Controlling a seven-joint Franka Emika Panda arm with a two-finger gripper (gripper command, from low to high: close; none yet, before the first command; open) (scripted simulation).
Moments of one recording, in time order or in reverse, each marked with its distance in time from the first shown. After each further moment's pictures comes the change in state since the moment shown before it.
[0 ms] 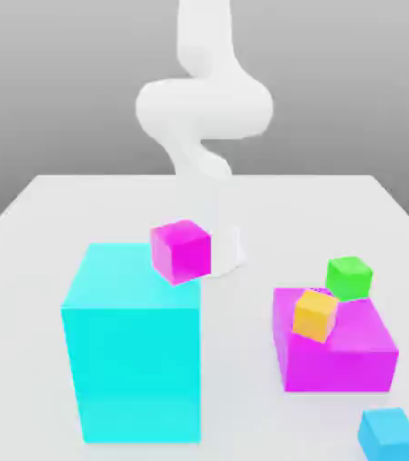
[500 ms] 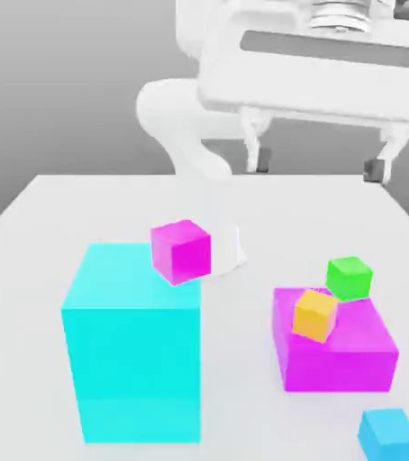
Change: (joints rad) arm -0.036 0.550 0.231 0.017 -0.183 0.134 0.281
